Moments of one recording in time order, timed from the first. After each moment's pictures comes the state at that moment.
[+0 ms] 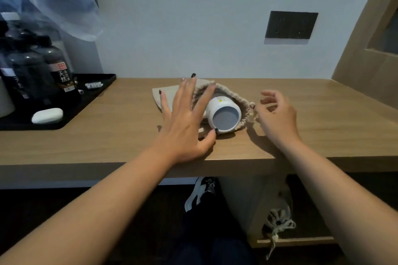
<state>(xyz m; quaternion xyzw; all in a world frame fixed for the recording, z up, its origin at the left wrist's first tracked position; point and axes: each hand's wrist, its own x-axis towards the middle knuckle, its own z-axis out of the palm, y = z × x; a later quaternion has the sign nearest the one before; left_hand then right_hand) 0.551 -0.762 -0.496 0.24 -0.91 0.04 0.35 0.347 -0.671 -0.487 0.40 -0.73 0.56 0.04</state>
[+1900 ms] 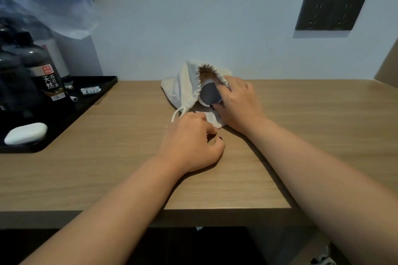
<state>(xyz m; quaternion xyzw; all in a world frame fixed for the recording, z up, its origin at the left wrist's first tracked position) 0.534 -0.822 -0.495 0.32 -0.91 -0.05 0.25 0.356 -0.833 -0.499 0.66 -0.64 0.23 0.32</state>
